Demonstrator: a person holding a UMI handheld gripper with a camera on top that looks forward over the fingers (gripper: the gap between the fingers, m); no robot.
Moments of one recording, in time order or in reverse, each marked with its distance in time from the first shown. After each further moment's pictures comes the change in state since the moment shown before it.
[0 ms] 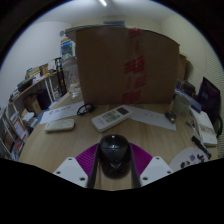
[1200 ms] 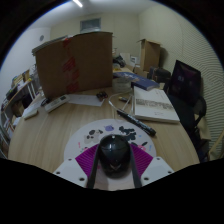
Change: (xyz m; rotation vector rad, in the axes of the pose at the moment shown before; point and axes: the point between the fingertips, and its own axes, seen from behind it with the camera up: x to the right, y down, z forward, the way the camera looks) arm 0.223 0.080 -0.123 -0.059 0.159 0.123
